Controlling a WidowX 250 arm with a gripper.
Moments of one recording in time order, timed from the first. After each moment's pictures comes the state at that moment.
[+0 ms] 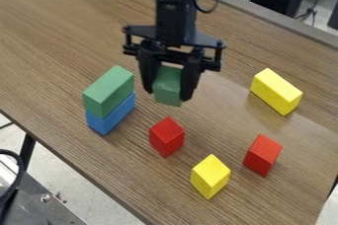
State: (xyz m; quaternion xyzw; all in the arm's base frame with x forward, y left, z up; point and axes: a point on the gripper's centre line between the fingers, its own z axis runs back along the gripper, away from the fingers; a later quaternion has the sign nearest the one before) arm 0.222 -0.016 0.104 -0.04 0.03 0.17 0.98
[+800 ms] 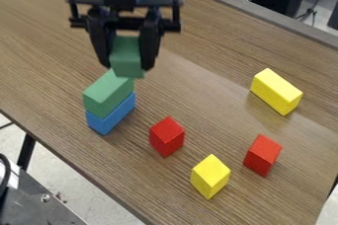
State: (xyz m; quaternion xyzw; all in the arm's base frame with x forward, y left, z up) arm 0.201 0.022 0.140 -0.05 0.02 0.26 0.96
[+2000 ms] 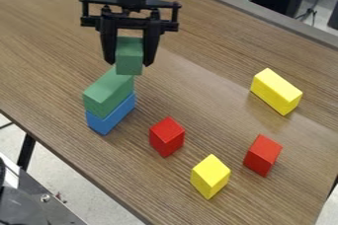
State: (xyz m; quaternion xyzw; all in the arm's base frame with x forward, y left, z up) arm 0.228 0.049 0.104 -0.02 0.14 0.36 0.92
